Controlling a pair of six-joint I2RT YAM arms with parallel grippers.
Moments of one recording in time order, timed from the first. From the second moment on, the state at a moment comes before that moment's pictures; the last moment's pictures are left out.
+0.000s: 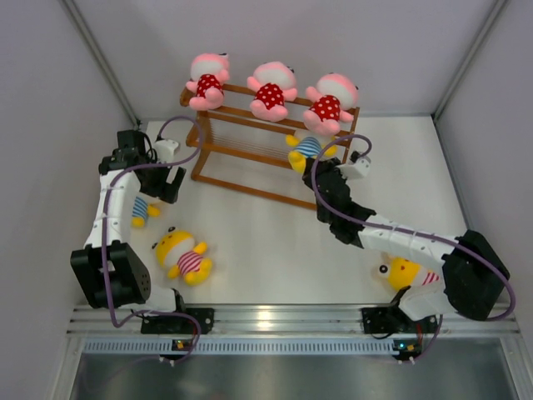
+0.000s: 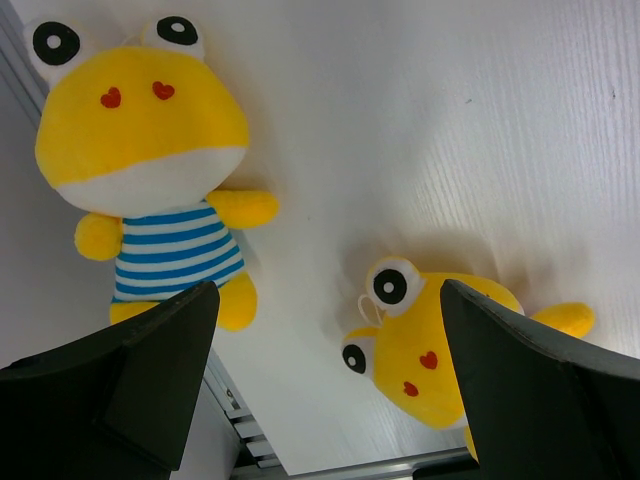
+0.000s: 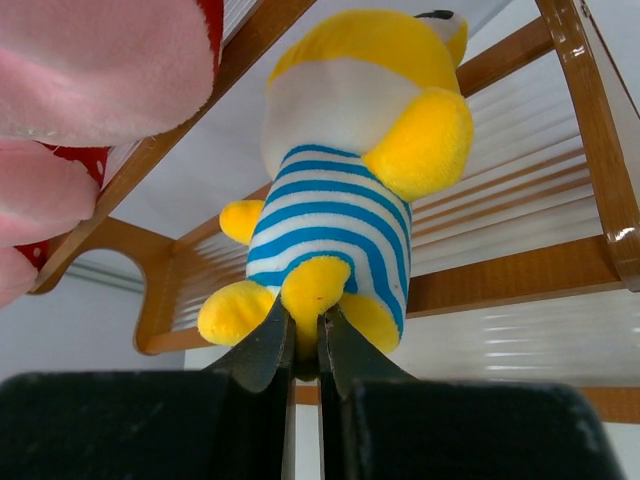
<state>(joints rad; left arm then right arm) 0.17 1.45 1.33 -0.93 0.15 0.52 0.83 1.37 0.85 0.40 0.85 0.95</state>
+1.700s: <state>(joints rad) 0.41 1.79 1.32 -0.68 -0.03 0.56 0.86 1.16 0.85 0.15 0.67 0.69</state>
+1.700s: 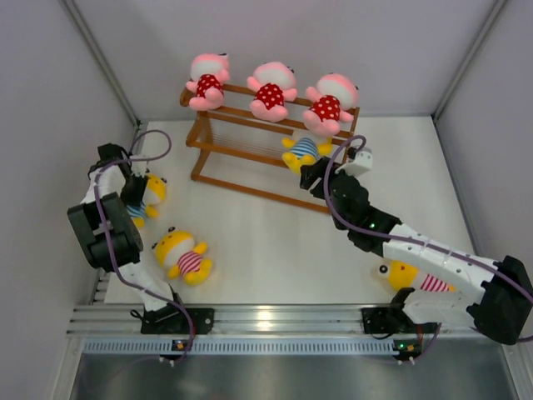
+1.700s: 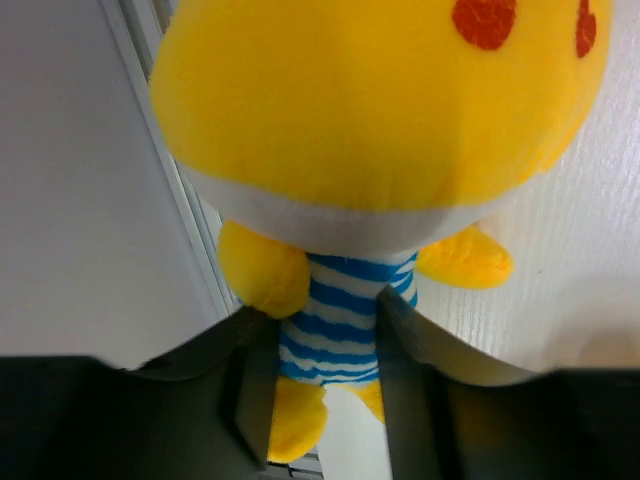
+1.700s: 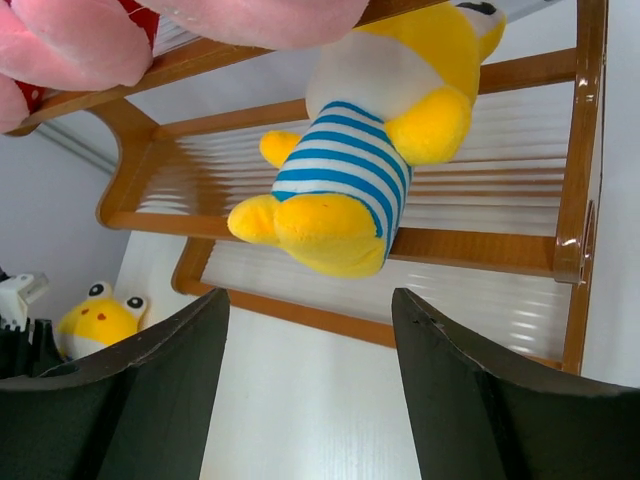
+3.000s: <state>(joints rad) 0.43 1.34 1.38 -1.03 0.85 0.23 1.23 1.94 1.63 0.26 -0.07 -0.37</state>
